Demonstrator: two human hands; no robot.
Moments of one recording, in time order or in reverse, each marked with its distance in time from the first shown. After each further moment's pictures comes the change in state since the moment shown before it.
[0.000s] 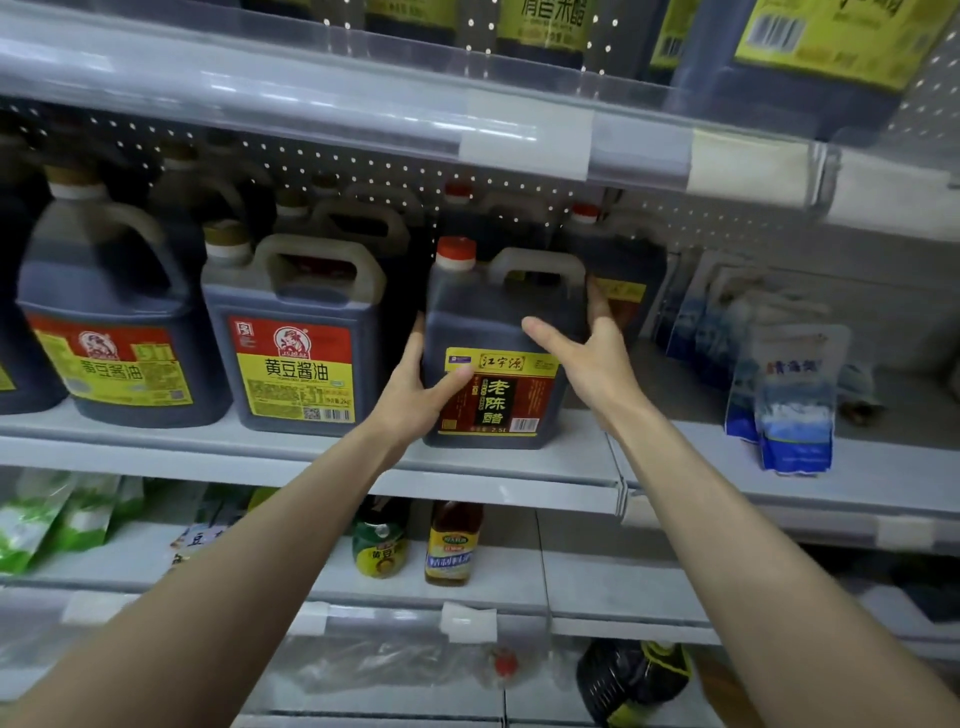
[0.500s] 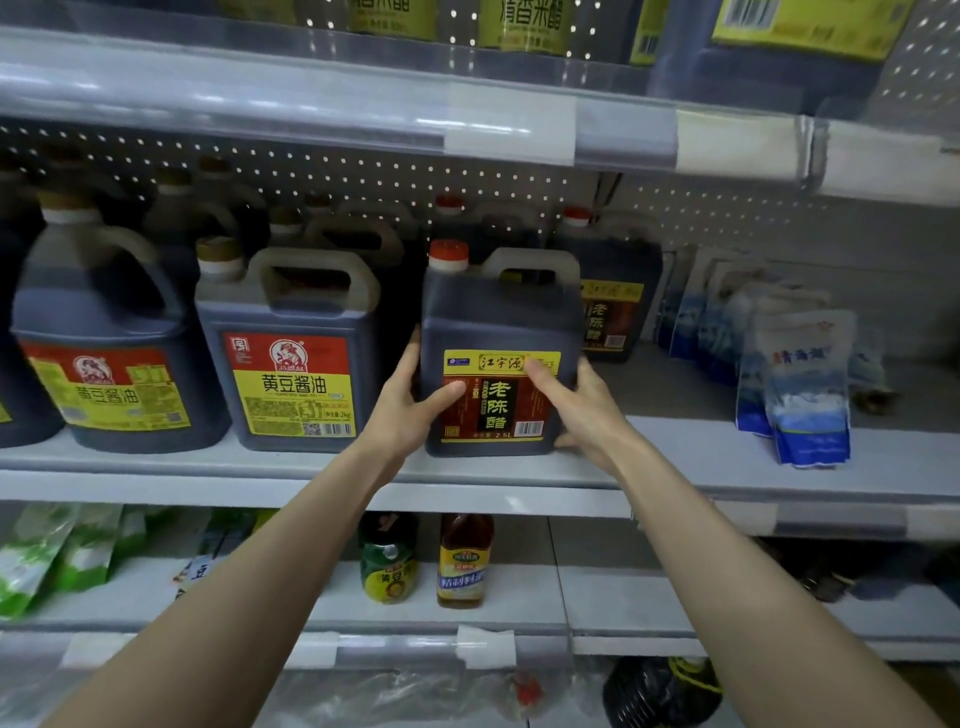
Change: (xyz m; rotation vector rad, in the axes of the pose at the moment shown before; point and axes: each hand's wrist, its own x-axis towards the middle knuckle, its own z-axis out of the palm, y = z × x) left_hand 0.001 -0.022 -0.007 0.009 -0.001 0.086; right_hand -0.018 0.053 0.009 0.107 -0.102 0.307
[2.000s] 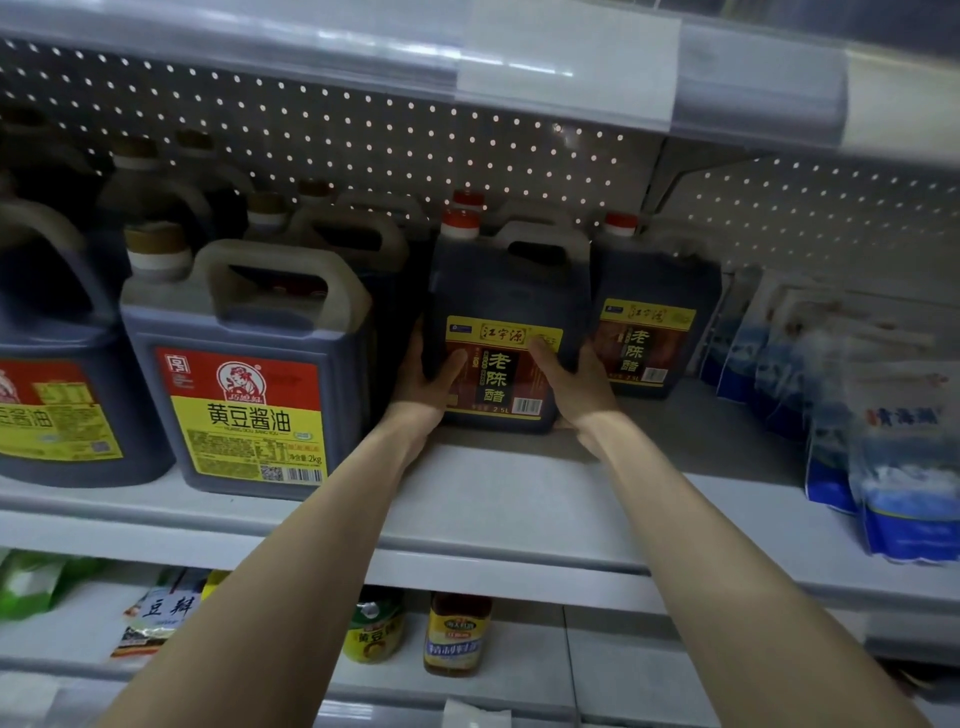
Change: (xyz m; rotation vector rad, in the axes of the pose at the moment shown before) left_hand 0.112 -0.037 0.016 -0.027 0.283 0.000; right_hand 0.124 0.003 0.024 -0.093 0.088 -0.139
